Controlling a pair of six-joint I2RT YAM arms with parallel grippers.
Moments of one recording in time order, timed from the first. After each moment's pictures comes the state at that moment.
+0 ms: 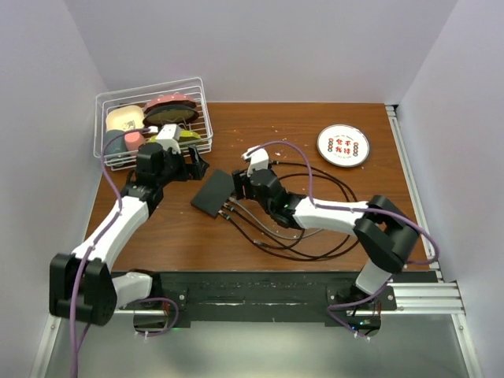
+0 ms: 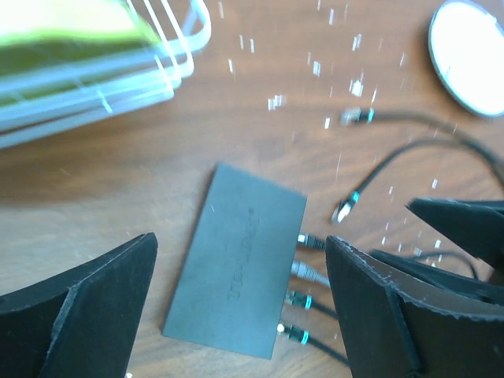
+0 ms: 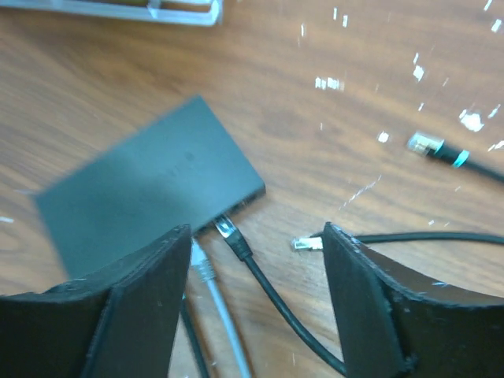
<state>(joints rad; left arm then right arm) -0.18 1.24 0.80 -0.04 0.23 -0.28 0.91 1.72 0.96 0.36 0.45 0.26</state>
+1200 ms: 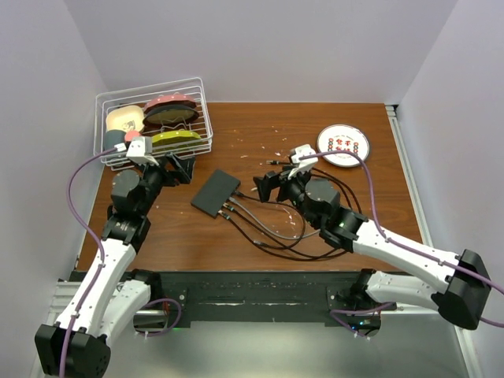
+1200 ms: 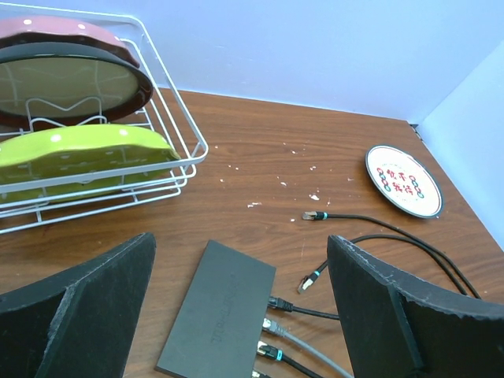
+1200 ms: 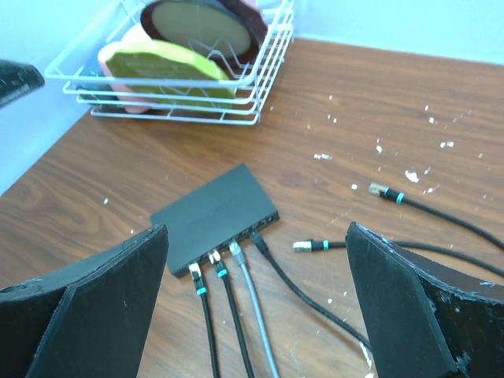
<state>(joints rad) -0.18 0.77 0.62 0.12 0.10 -0.37 0.91 1.08 0.76 0.22 0.39 0.25</state>
